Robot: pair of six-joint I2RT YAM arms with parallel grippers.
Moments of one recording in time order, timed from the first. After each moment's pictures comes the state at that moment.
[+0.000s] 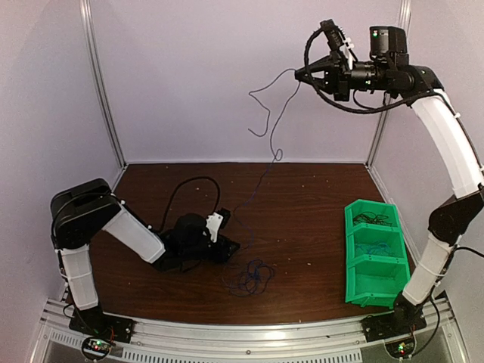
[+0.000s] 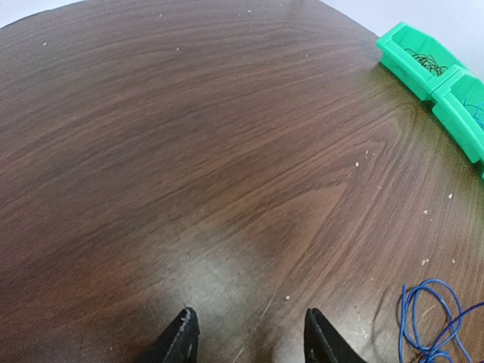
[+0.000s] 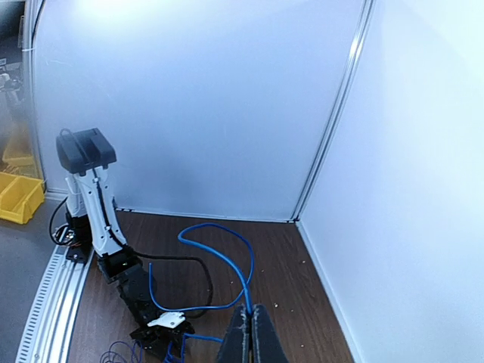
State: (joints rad) left arm -0.87 1.93 0.71 0.73 0.03 -0.29; right arm 0.44 1.75 2.33 -0.81 -0.95 -0.41
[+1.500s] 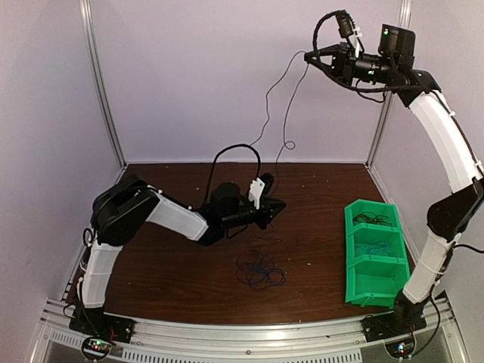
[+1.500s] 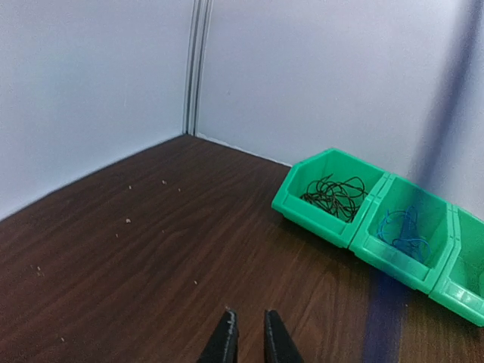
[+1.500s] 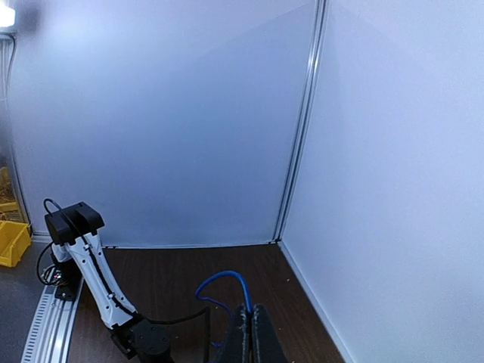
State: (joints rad) left arm -0.89 2.25 1.34 0.88 0.27 -0.12; right arm 0.35 1.77 2.26 -0.54 -0.97 -0.18
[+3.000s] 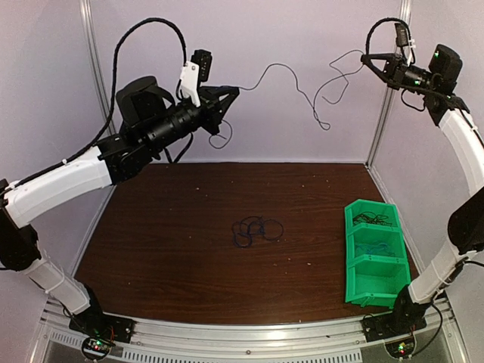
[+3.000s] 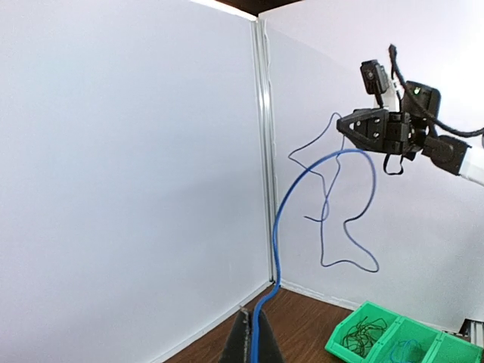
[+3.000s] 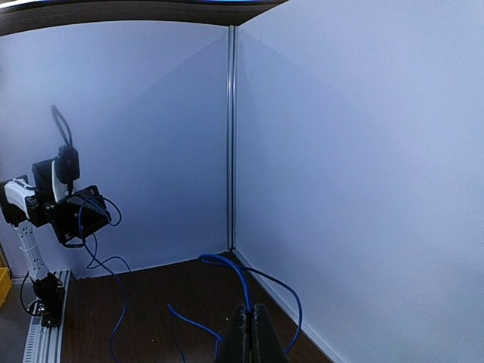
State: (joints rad) left arm -0.87 1.51 1.50 0.24 0.03 0.07; right arm -0.08 1.59 1.93 0.01 -1.16 0.26
